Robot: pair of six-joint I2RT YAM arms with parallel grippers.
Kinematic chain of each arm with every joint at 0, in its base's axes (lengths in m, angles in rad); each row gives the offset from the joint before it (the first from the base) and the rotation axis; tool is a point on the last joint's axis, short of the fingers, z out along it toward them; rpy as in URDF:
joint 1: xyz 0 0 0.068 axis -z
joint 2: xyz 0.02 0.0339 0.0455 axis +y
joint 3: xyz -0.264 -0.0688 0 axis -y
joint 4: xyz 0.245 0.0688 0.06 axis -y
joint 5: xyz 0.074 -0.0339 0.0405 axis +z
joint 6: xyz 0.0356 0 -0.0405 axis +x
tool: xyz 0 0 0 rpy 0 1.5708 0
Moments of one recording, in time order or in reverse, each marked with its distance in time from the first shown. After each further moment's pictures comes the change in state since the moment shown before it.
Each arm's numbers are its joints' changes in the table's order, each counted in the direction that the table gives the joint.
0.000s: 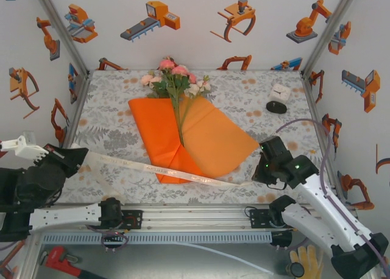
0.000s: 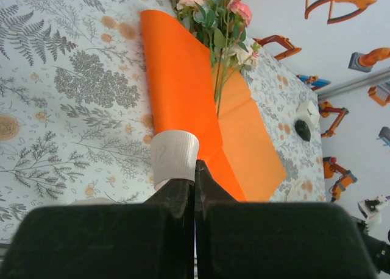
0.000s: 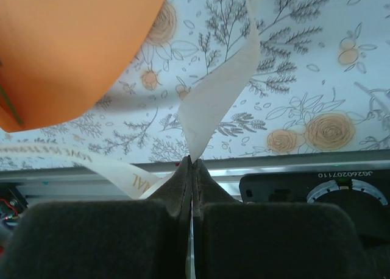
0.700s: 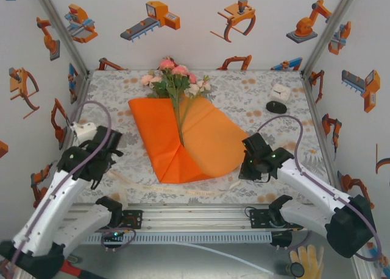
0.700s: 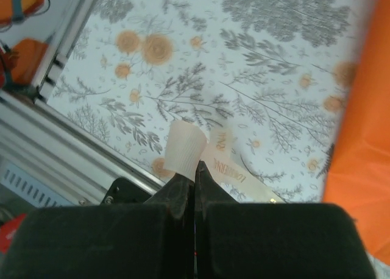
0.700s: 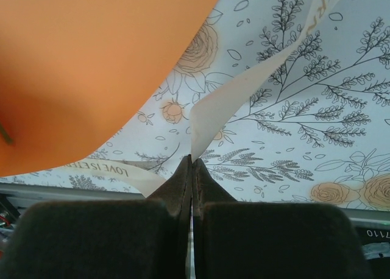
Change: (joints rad) left arm -1.048 0.339 -0.368 0.392 -0.542 0.697; right arm -0.063 0.245 -0.091 0.306 0.035 0.019
